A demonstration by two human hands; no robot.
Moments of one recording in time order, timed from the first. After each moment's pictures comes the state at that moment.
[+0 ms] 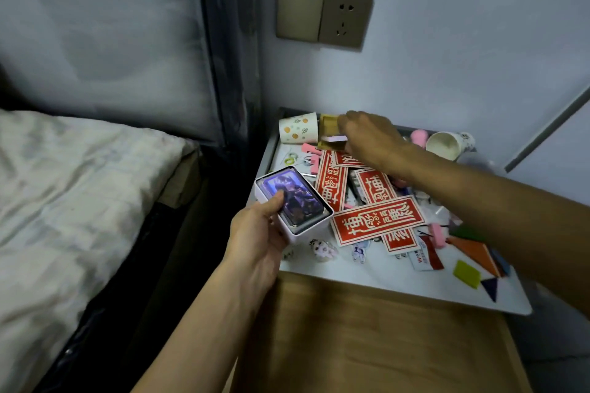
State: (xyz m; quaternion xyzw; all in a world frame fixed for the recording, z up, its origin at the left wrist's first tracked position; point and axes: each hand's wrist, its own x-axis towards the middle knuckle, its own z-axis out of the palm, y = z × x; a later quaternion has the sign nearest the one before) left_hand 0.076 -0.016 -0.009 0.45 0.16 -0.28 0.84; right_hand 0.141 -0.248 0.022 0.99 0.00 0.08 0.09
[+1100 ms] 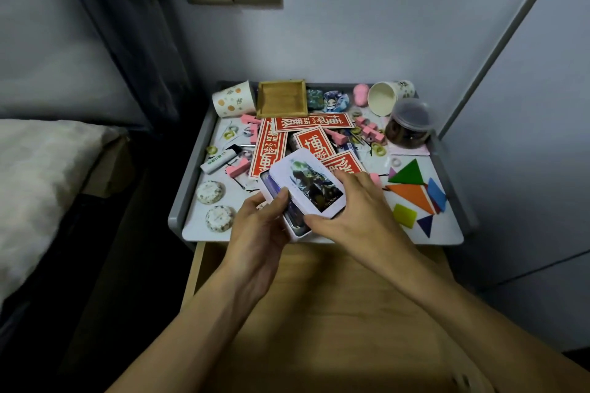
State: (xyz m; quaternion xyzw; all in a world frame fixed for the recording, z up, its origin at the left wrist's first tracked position) left_hand 0.003 -0.080 -0.046 0.48 0.02 -0.33 0.81; right_hand -0.074 -0.214 -0.024 0.91 -0.24 0.11 -0.33
